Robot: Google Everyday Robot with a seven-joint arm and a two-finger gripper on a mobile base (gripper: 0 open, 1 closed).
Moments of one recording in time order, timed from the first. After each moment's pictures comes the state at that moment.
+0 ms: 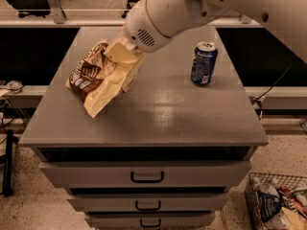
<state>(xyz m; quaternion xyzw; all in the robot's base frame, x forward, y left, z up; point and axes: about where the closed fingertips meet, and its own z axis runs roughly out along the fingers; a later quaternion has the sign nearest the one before) 0.547 0.081 0.987 -0.57 0.70 0.17 0.40</state>
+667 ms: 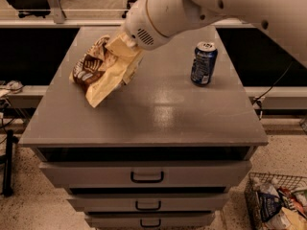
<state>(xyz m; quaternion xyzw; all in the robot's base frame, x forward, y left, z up) 0.564 0.079 0.995 -0.56 0.69 0.14 0.44</state>
